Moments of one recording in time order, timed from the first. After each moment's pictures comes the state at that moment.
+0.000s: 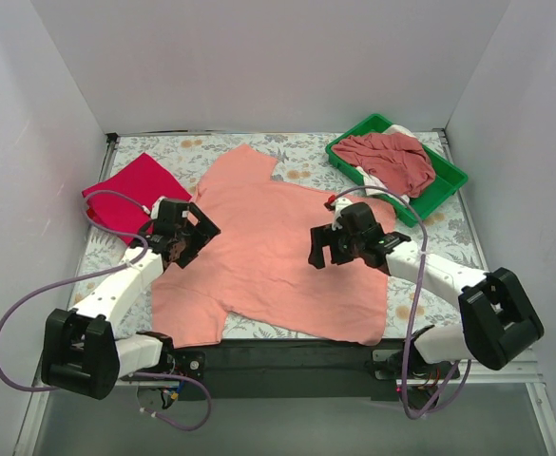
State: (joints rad) left arm -0.25 1.19 0.75 -0.42 -0.08 -0.96; right arm 0.57 1.34 0.73 -0.19 -0.15 0.29
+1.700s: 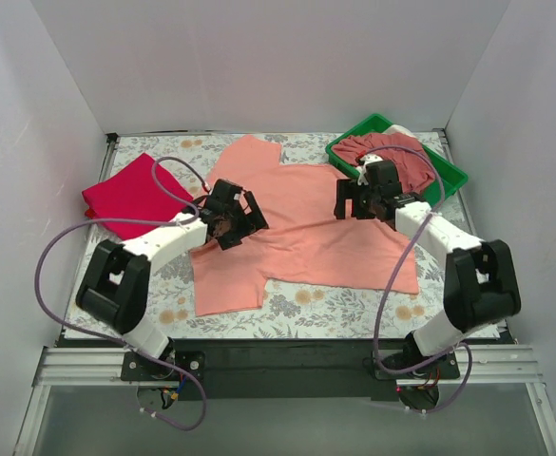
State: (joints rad) left arm -0.47 1.67 1.05 -0.30 0.03 -0.89; right arm 0.31 1.64 1.08 -0.26 -0.06 0.21
